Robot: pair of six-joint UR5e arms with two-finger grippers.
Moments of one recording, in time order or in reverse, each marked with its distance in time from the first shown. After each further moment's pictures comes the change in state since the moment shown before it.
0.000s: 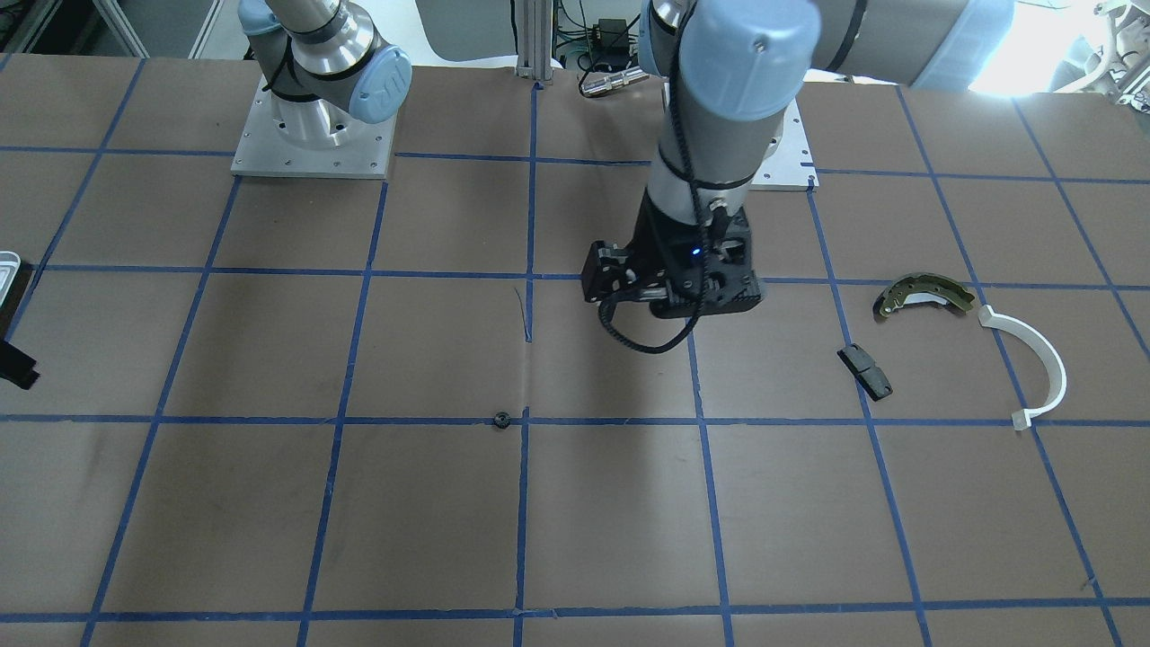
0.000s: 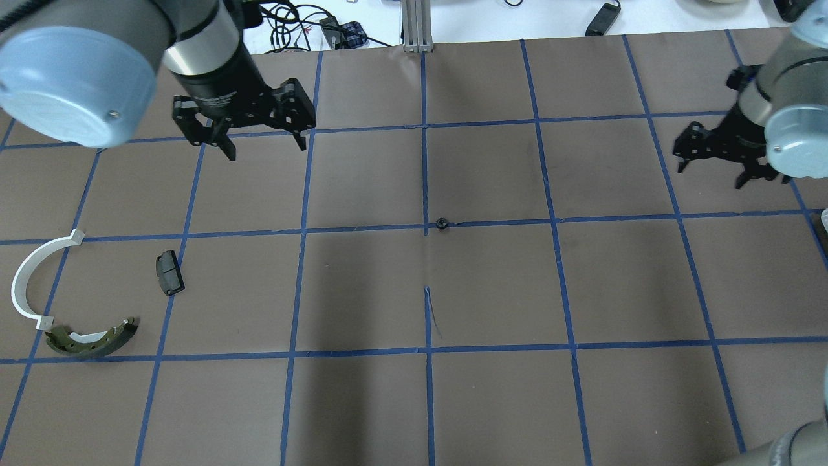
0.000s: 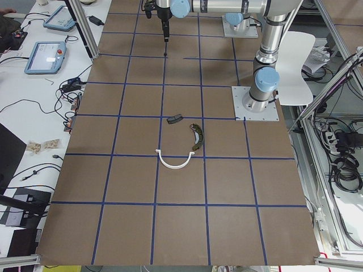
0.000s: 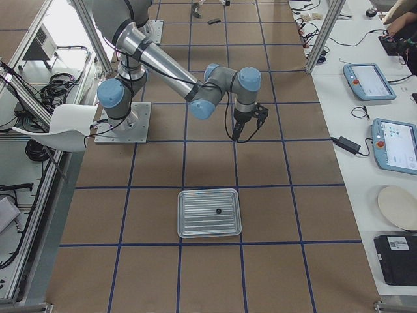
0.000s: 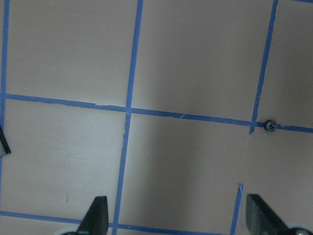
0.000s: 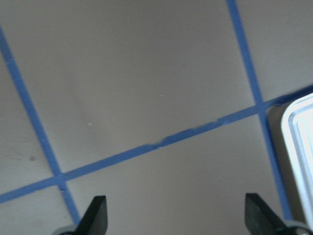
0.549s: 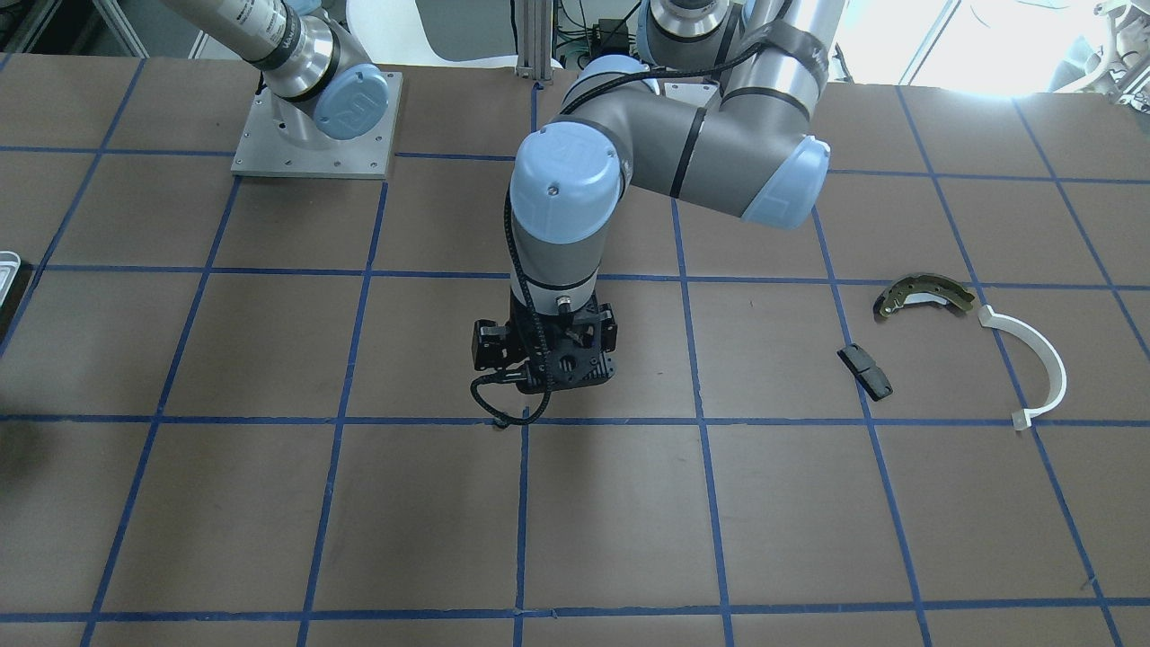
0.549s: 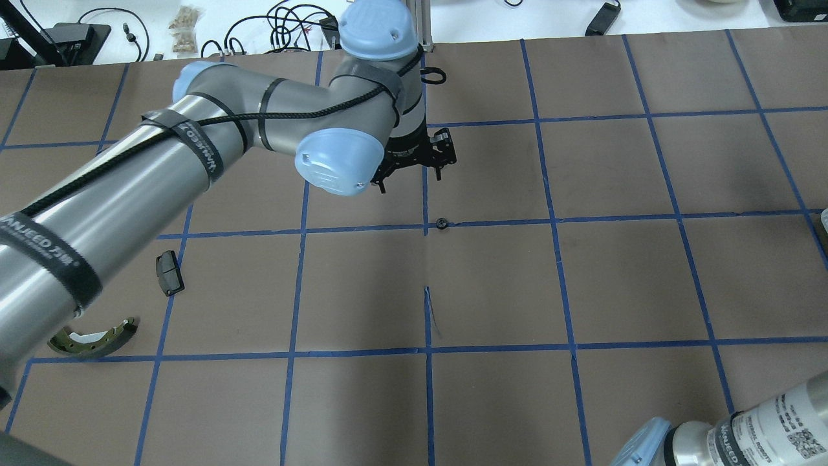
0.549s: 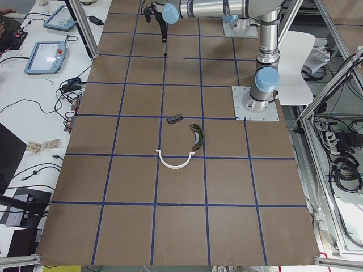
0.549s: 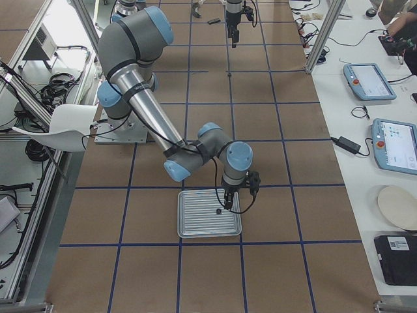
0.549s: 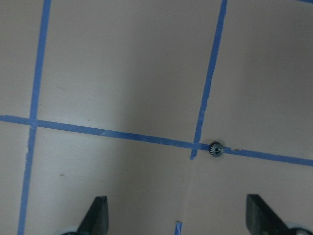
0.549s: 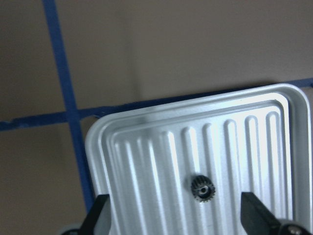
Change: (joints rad) left arm -0.150 -0.207 0.005 0.207 0.001 -0.190; right arm -0.246 0.222 -0.182 -0.005 -0.013 -0.450
